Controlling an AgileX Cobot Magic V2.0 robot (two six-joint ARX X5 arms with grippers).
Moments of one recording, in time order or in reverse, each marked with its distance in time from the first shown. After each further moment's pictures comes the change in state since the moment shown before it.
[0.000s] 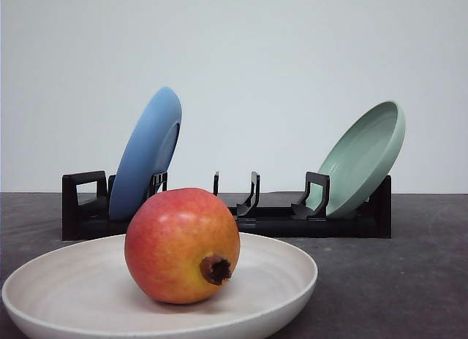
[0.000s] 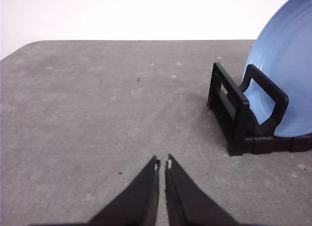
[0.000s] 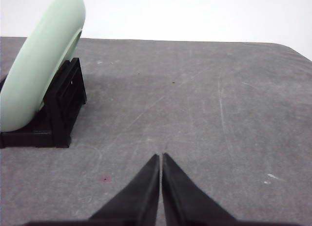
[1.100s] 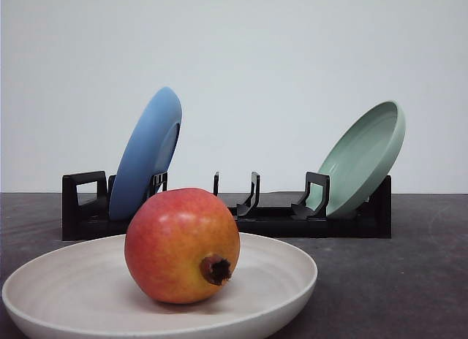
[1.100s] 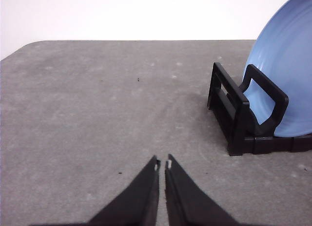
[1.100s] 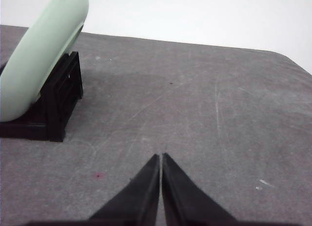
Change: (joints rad) left_arx 0.000 0.000 0.000 0.000 0.000 0.000; right_arx 0.000 0.000 0.000 -0.004 0.004 -0.069
